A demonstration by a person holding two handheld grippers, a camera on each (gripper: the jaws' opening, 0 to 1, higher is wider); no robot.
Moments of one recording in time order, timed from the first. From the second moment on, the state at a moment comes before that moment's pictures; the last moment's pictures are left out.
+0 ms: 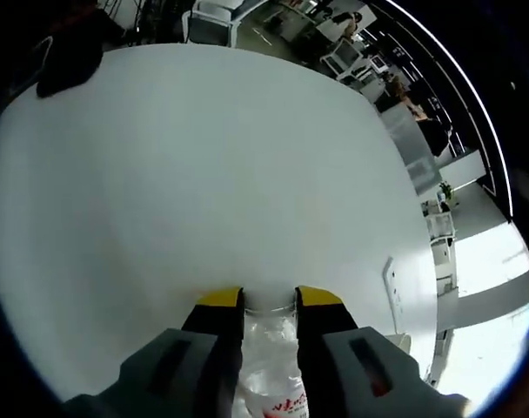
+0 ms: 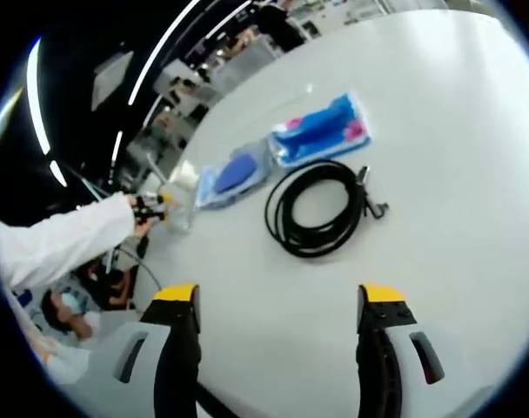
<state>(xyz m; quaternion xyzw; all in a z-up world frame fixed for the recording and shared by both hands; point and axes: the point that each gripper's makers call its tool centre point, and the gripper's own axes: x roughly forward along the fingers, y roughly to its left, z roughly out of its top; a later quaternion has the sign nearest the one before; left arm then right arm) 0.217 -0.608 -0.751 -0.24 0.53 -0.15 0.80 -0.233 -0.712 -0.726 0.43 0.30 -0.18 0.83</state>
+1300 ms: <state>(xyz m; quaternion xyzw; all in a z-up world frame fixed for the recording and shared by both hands) 0.191 -0.643 -0.592 0.04 0.21 -0.54 0.82 -0.241 -0.704 -0.714 0.43 0.26 -0.17 0.85</state>
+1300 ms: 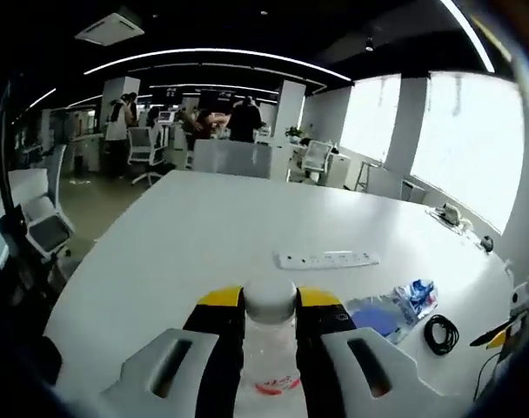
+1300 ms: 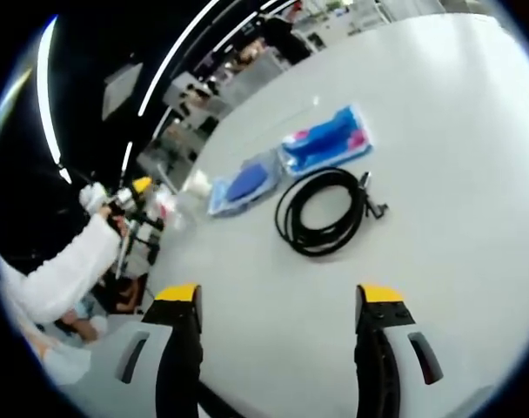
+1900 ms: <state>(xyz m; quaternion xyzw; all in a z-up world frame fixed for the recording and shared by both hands) 0.196 -0.680 -0.594 0.08 0.17 -0.60 0.78 -0.245 -0.705 -0.719 0.43 0.27 -0.18 0.84</state>
